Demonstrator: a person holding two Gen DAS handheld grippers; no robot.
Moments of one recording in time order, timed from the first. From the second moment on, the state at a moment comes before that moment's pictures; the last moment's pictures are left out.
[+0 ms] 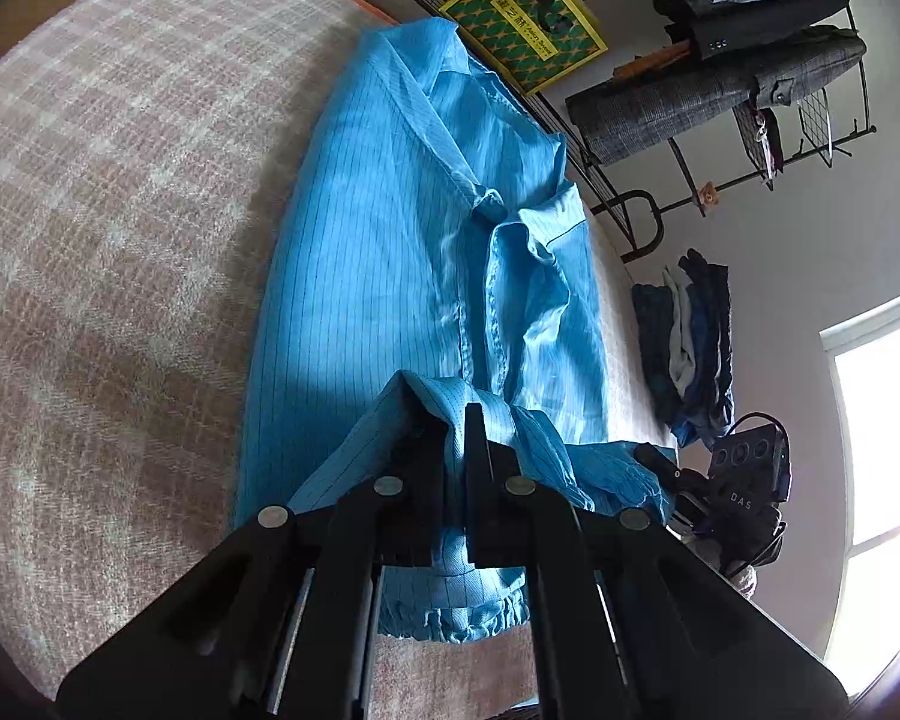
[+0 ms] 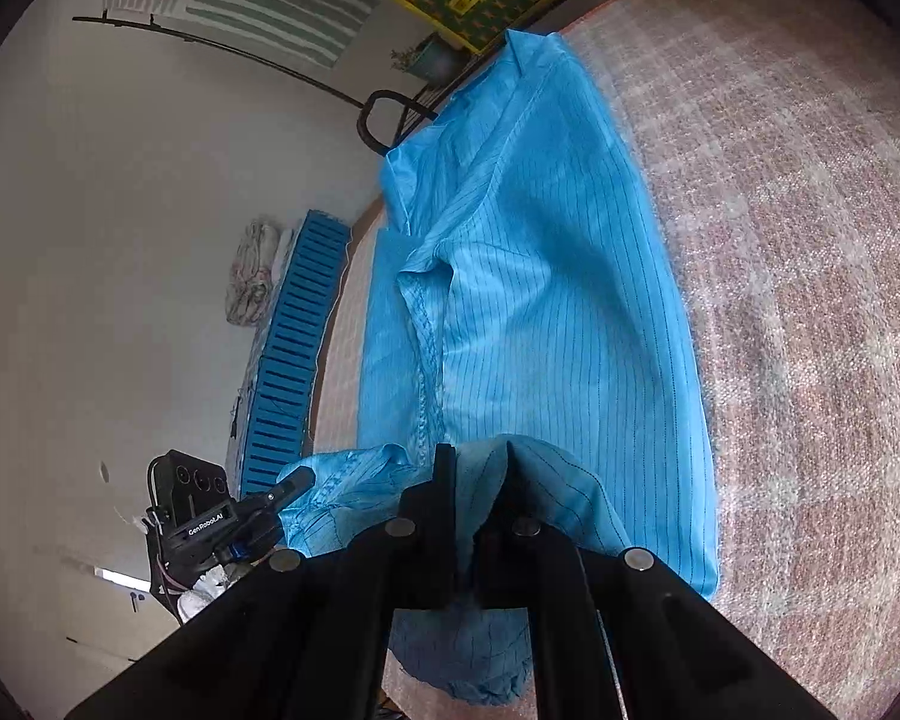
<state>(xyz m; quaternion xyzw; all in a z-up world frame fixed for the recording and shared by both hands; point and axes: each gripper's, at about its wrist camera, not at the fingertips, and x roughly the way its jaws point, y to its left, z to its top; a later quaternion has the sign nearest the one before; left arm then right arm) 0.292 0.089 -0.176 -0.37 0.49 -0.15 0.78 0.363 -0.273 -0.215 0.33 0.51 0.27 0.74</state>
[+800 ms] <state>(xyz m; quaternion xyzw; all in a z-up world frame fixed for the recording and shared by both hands) 0.263 0.118 -0.167 -0.31 0.49 -0.12 0.80 0.330 -0.342 -0.207 0.27 0.50 0.29 0.77</state>
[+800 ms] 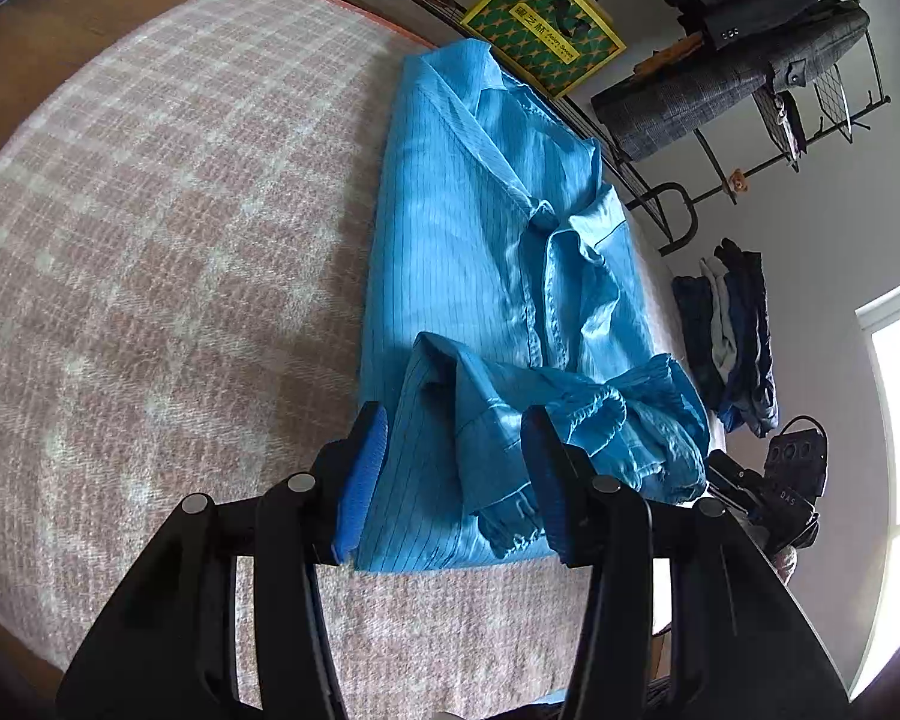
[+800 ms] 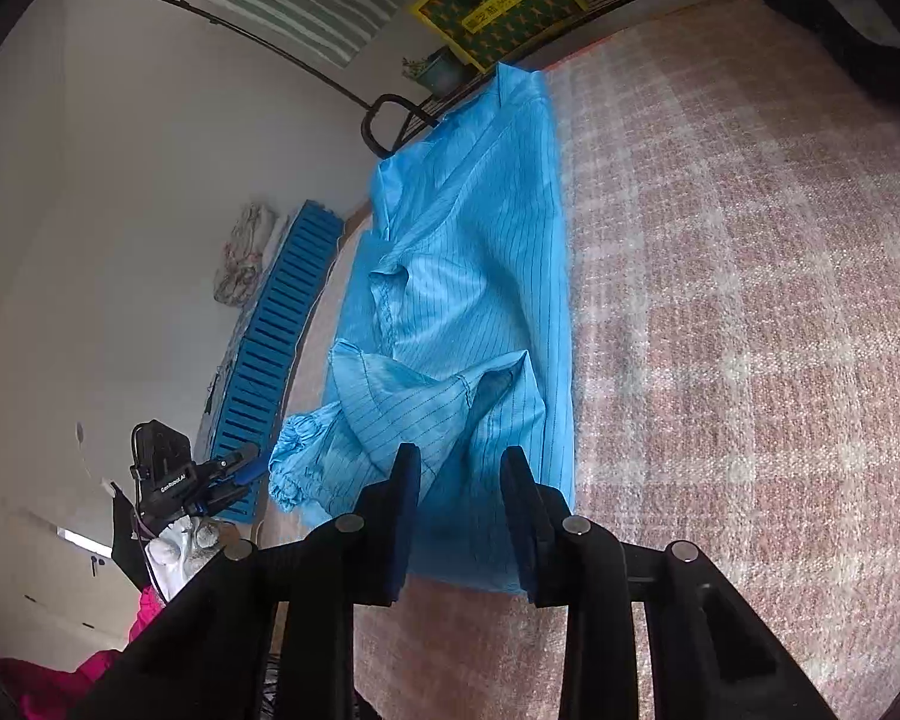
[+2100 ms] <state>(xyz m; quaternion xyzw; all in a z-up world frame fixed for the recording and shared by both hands) 0.305 0.063 -0.145 -0.21 0.46 -0.15 0.85 0.354 -0.274 -0.202 0.11 0.52 0.25 0.81</state>
